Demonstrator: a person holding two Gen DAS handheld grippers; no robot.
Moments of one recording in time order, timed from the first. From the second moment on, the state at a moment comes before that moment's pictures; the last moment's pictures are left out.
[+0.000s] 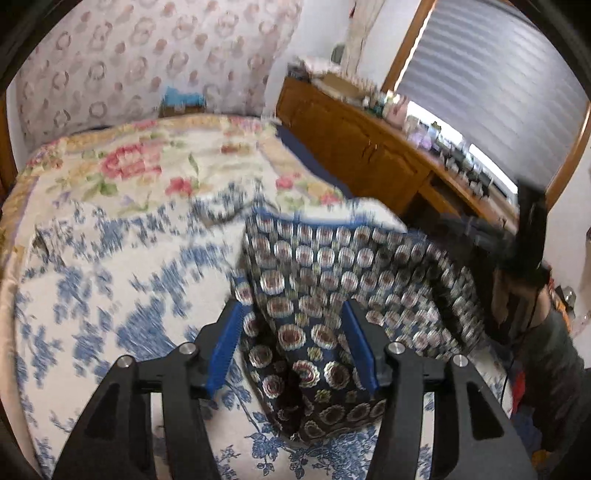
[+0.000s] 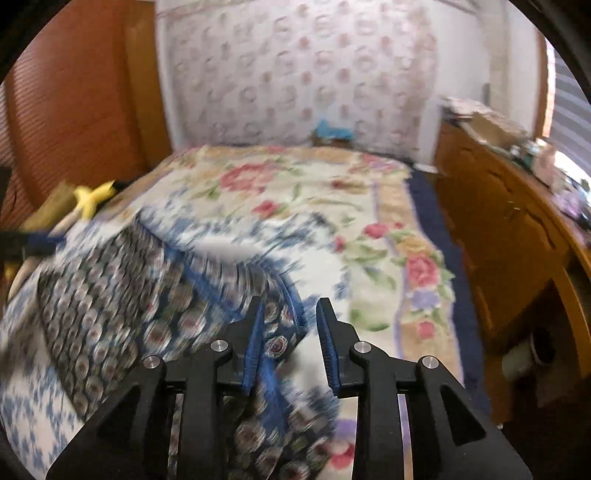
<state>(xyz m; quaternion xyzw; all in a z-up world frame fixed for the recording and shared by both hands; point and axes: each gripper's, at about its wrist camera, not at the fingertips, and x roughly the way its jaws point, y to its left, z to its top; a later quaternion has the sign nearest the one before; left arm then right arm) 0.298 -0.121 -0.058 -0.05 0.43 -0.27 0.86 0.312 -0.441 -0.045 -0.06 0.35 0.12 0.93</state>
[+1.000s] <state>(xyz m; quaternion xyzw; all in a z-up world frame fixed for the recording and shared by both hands) 0.256 -0.122 -0.065 -0.03 0.39 -0.27 0.88 0.206 -0.449 -0.080 0.04 0.43 0.20 0.88</state>
